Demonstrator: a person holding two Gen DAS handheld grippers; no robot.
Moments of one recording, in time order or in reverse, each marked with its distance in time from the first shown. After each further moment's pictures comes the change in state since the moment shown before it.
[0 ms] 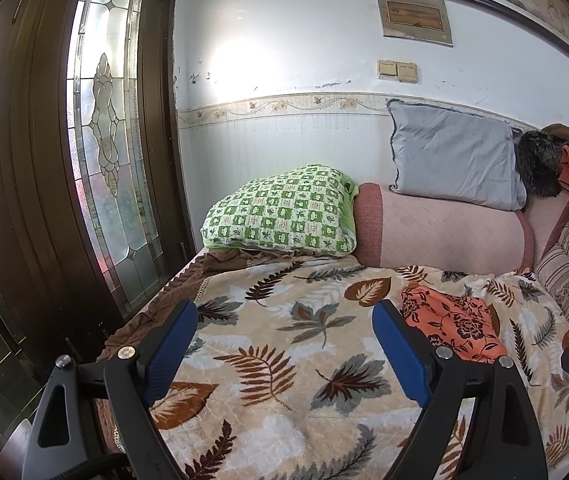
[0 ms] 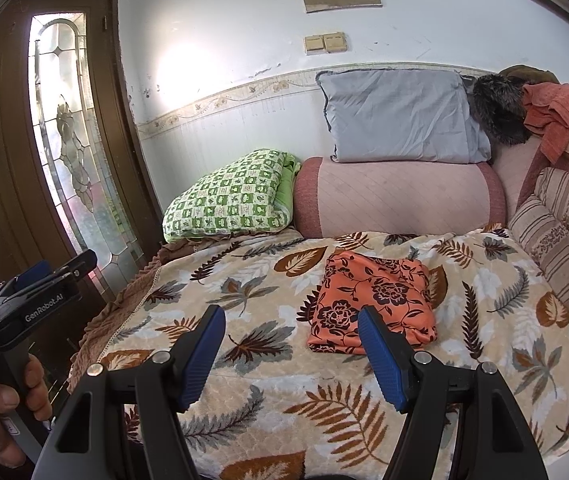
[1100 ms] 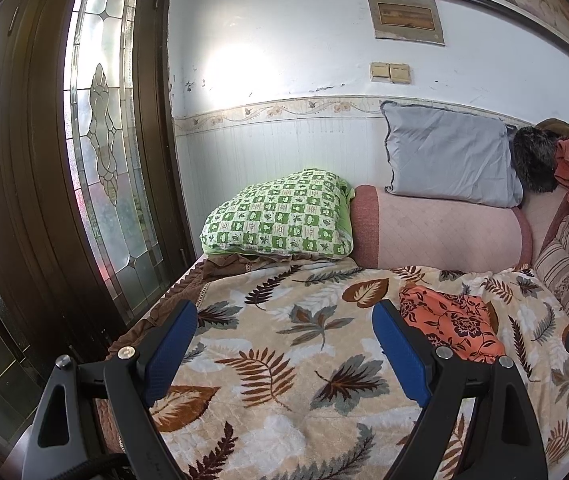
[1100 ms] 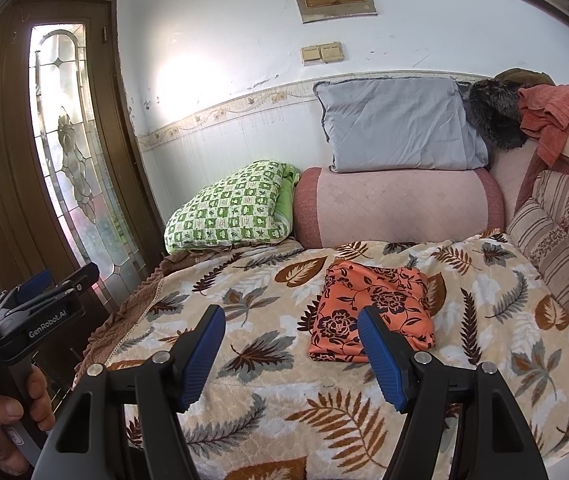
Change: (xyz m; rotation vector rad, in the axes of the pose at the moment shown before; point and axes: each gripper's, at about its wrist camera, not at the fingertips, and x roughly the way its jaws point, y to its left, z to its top) left arm -0.009 -0.003 0.005 0.013 -0.006 0.000; right arm -0.010 0.000 0.008 0.009 -0.028 0.004
